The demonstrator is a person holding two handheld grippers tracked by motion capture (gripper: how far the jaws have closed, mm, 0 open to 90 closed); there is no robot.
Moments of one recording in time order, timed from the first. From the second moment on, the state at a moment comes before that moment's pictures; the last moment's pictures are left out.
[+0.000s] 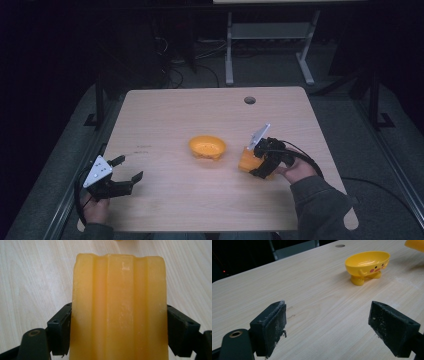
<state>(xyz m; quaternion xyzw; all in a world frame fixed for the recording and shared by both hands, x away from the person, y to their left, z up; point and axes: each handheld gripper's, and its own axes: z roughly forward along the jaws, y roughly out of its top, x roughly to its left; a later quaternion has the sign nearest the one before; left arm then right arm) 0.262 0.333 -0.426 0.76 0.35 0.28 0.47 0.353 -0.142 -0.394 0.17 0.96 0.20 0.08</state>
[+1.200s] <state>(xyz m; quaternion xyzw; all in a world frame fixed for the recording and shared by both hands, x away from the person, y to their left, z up) 0.262 0.335 -0.427 0.76 0.35 0.28 0.47 0.374 -0.099 -0.372 0.13 0.96 0.22 0.08</state>
